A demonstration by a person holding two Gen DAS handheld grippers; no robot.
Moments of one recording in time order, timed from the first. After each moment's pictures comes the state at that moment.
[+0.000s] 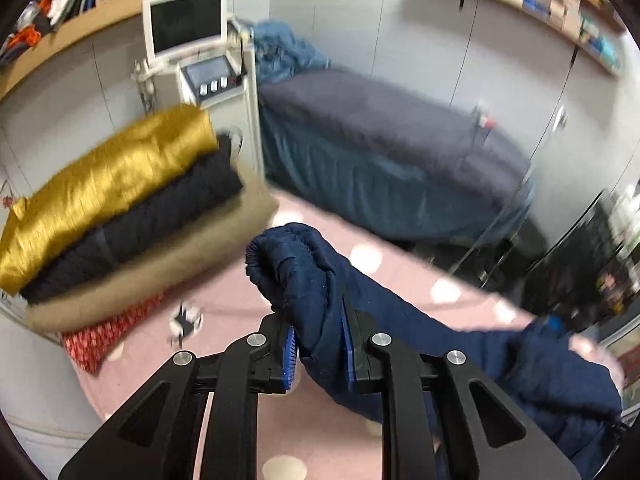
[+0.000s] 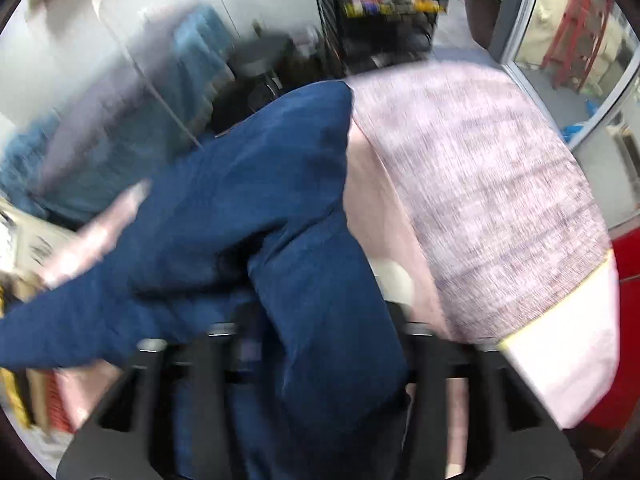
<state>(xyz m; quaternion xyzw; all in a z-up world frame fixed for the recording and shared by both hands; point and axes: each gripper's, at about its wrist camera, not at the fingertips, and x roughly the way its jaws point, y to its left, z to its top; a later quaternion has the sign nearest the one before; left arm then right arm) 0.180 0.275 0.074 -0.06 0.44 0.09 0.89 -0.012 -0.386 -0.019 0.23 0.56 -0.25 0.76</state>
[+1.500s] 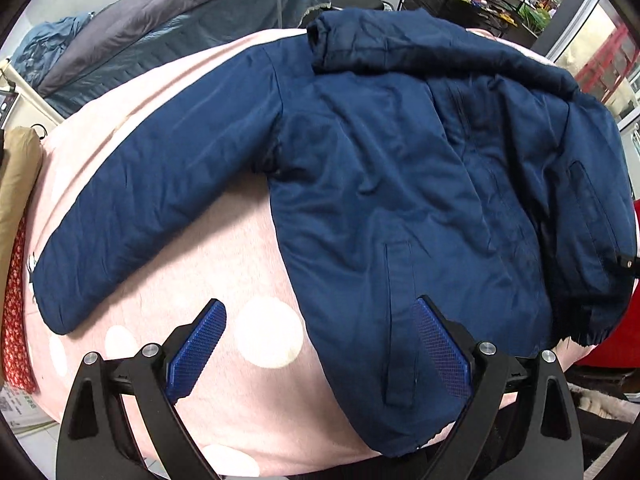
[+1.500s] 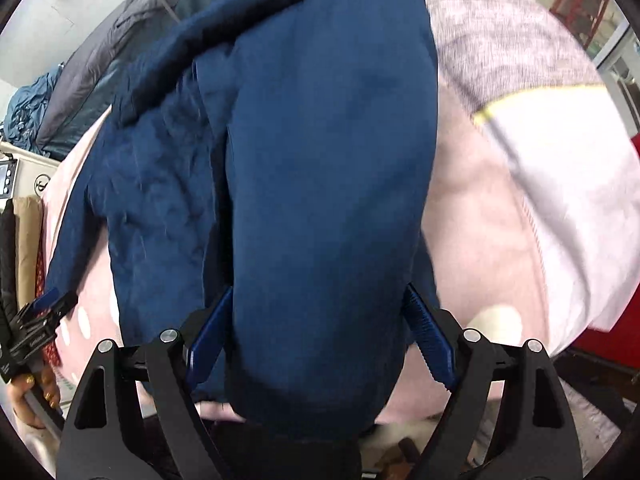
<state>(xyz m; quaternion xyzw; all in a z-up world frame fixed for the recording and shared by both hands) -0.010 0.028 -0.110 0.16 0.60 -0.20 0.76 -0.165 -0.256 -0.082 0.28 0.61 -0.19 0.72</state>
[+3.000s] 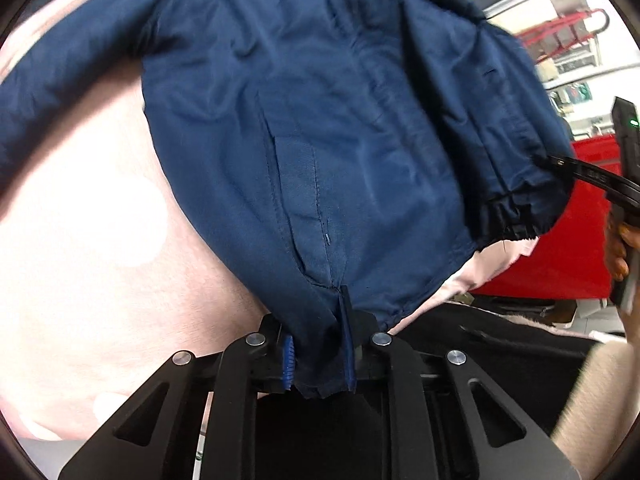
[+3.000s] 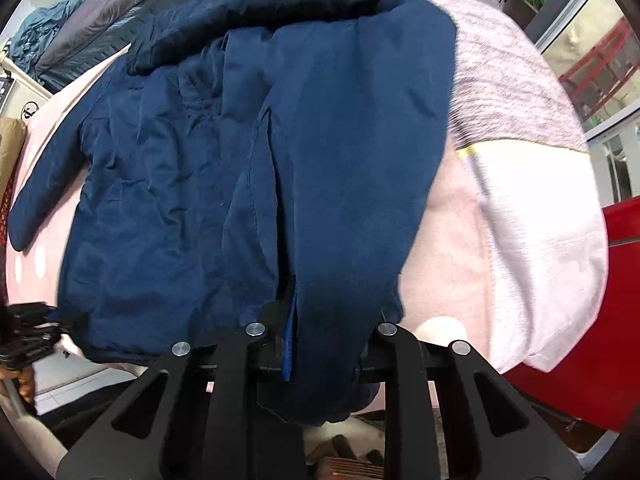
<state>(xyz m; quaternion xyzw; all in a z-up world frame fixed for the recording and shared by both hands) -0.083 0.049 -0.133 0.06 0.68 -0.37 0.63 -0.162 -0.244 -0.047 0.13 0.64 -0.18 0.74</state>
